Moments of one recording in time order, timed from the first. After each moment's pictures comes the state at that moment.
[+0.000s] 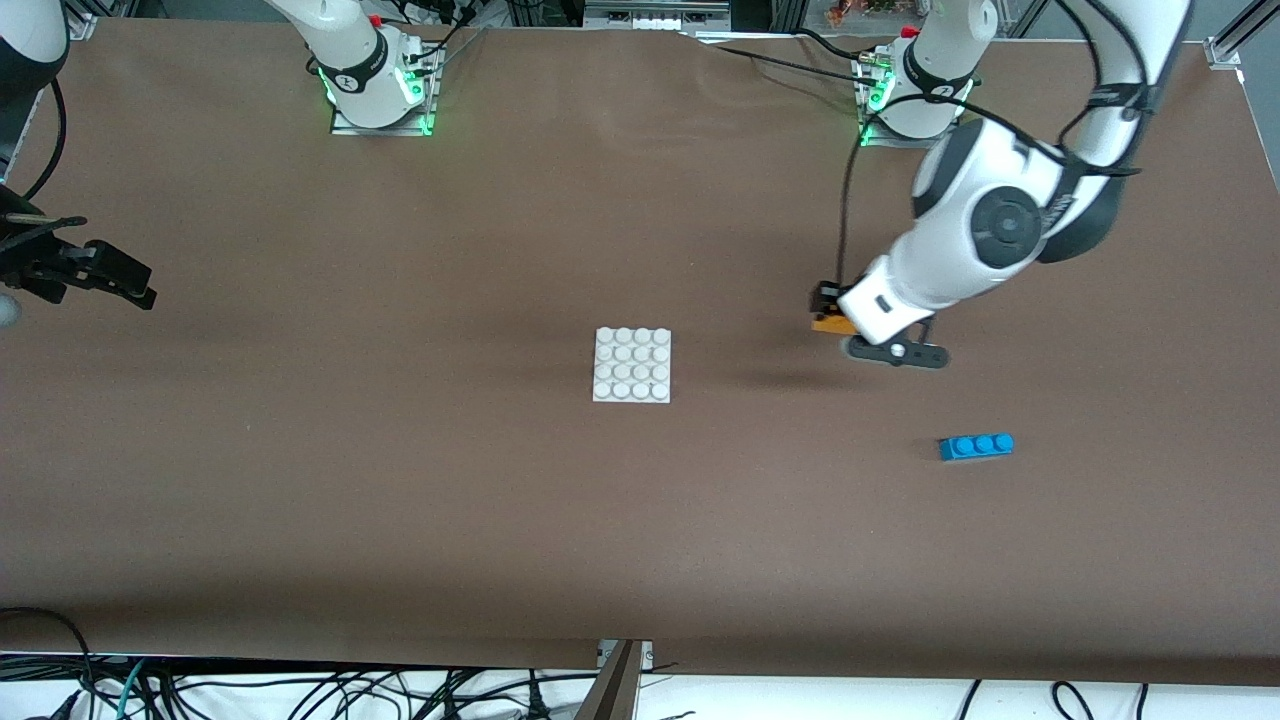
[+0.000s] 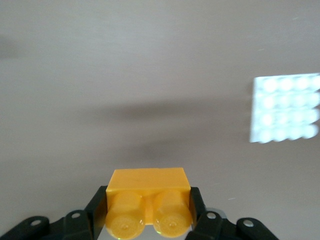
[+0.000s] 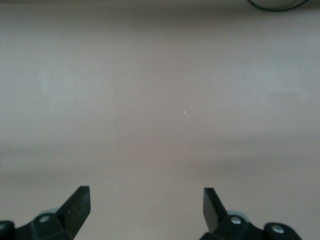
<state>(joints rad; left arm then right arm) 0.09 0.31 -0.55 -1.86 -0.05 2.03 -0.40 0.09 0.11 -0.12 -1.53 -0.03 1.70 0.02</state>
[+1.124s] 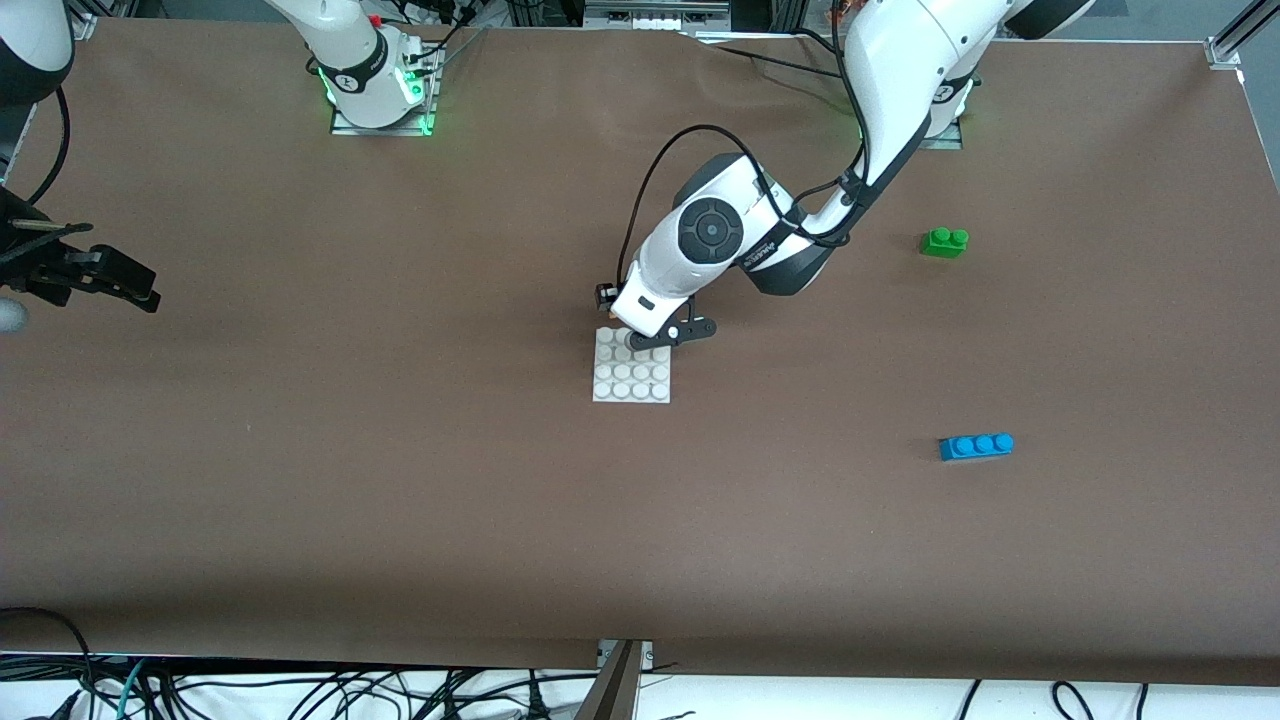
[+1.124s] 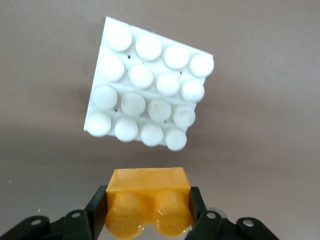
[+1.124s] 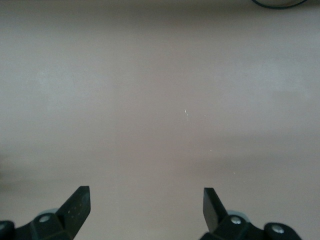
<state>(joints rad) -0.35 0.71 -0.48 -1.59 -0.05 2.29 -0.98 0.09 0.12 -0.12 -1.53 -0.03 1.70 0.02</state>
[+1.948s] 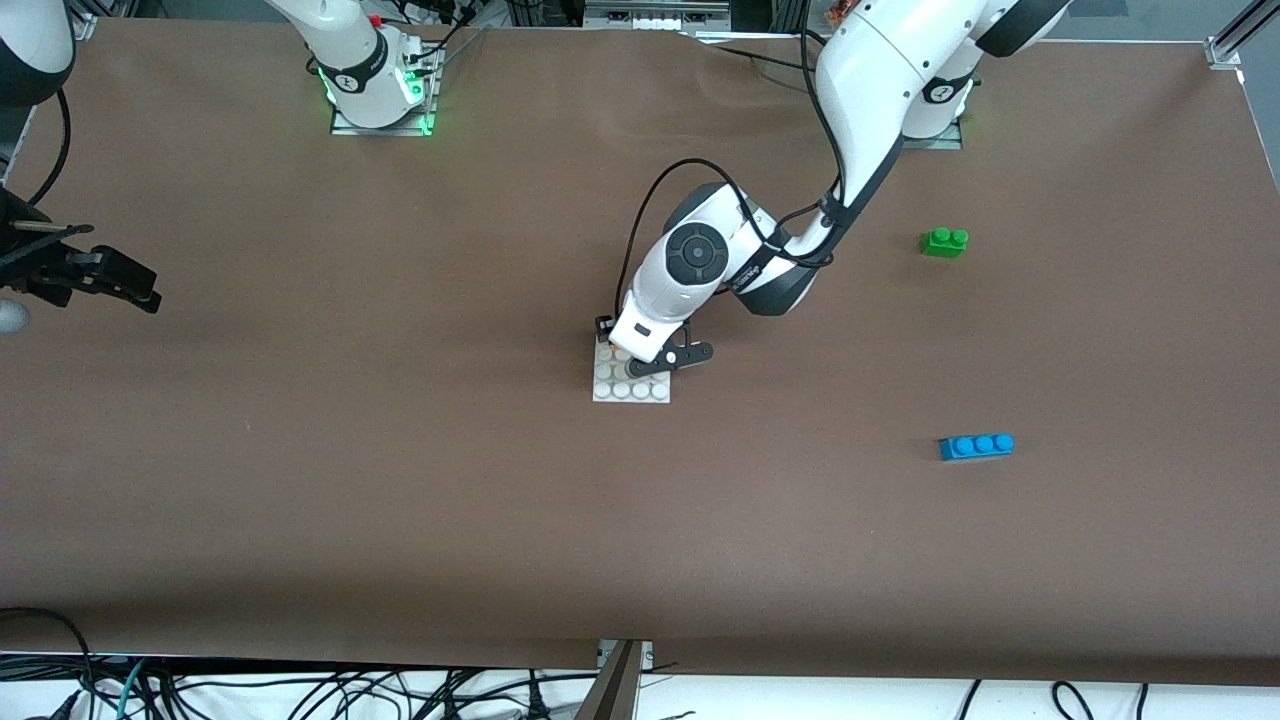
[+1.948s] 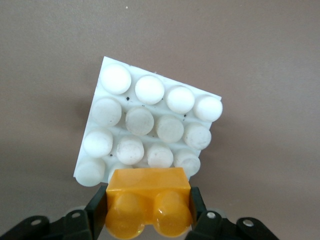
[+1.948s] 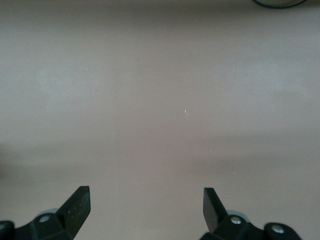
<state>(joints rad) -0.49 0.78 -0.32 -1.50 -0.05 2.33 -1.00 0.09 0.12 -0.12 -1.53 -0.03 1.70 0.02</state>
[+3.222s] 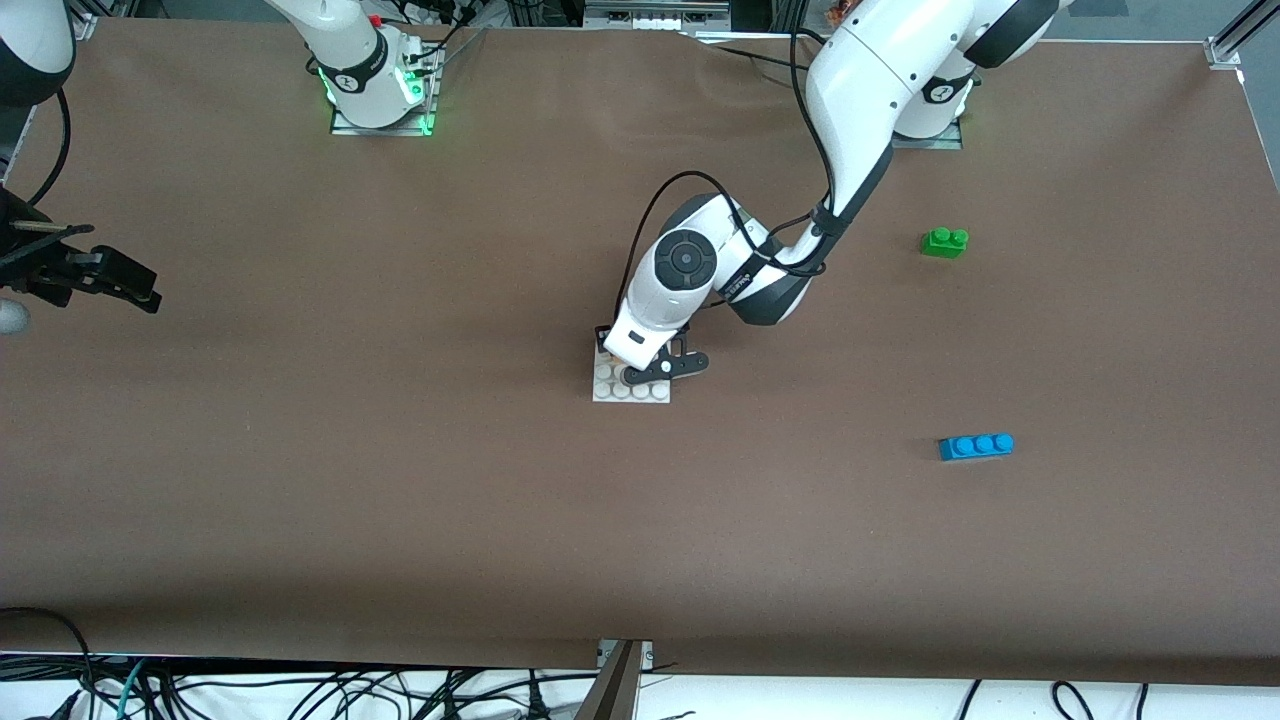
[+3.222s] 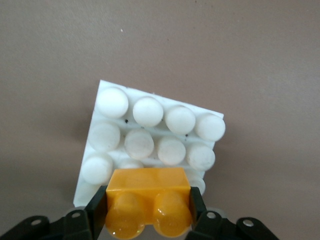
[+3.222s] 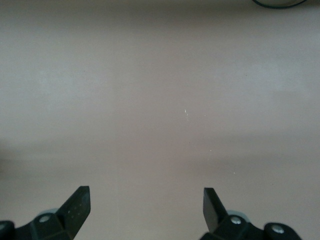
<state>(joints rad) -0.51 0.83 -0.30 -1.45 0.03 2.33 -1.00 0.09 0.12 -0.12 -1.53 -0.03 1.70 0.02</state>
